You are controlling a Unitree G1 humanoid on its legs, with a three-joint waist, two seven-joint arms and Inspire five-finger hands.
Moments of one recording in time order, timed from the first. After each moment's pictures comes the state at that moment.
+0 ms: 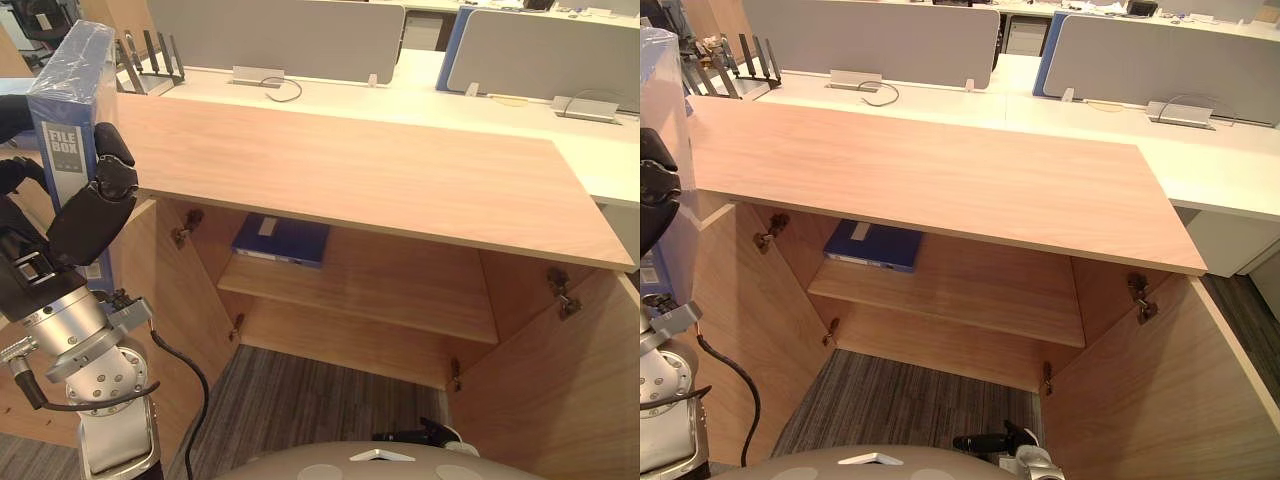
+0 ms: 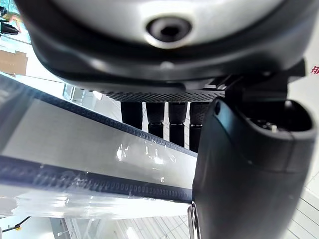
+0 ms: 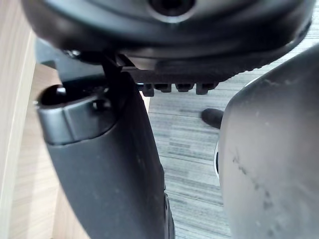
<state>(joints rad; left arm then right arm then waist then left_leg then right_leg) 0.20 0.12 0.36 -0.67 0.19 -0.25 0.44 0.00 -0.09 -0.11 1.24 -0.03 0.02 0.02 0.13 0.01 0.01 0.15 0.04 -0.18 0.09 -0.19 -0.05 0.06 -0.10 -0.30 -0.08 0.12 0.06</state>
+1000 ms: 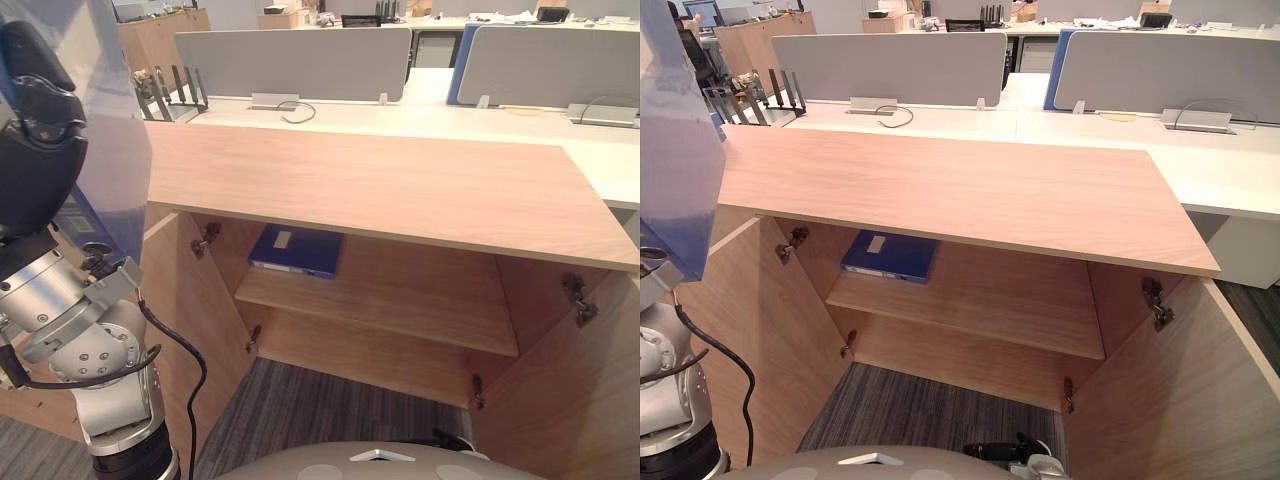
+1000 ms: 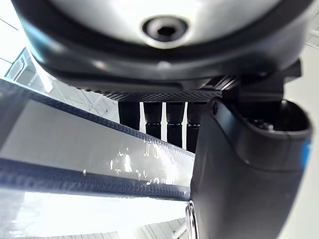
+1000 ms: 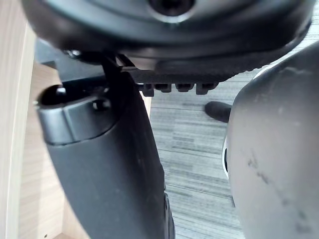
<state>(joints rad) -0.01 0.15 0.35 -0.75 0.00 -0.25 0.45 0.01 -0.12 -0.16 1.26 -0.03 0.03 0.03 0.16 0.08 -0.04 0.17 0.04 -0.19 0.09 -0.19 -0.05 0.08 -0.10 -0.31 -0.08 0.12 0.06</state>
